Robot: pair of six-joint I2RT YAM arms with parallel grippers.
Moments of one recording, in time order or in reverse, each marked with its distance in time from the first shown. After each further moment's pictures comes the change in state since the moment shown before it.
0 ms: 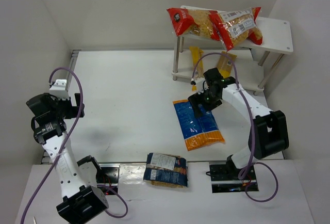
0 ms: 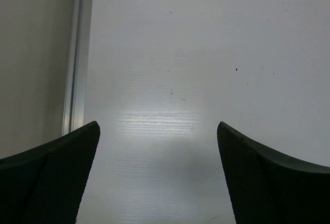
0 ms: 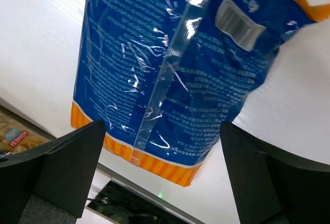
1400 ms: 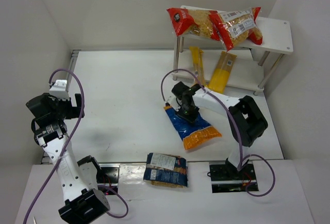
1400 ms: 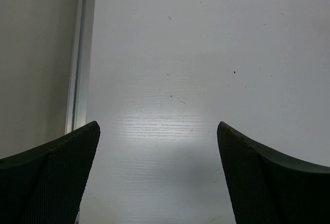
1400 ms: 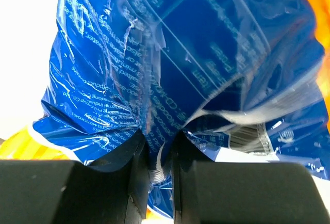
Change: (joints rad) left arm 0.000 -0.034 0.000 -0.001 0.010 0.003; right arm 0.354 0.249 0.049 -0.004 0.256 -0.153
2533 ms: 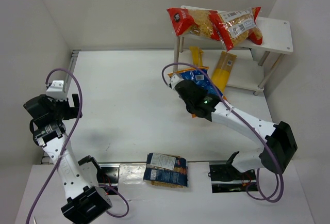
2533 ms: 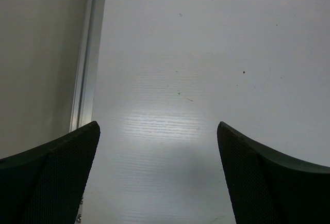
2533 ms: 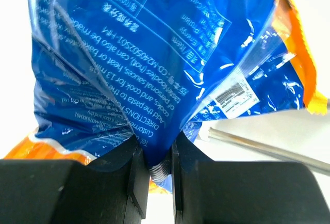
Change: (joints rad) left arm 0.045 0.006 0.000 -0.001 0.000 0.000; right arm 0.199 -0.386 -0.088 0.383 0.792 -0.148
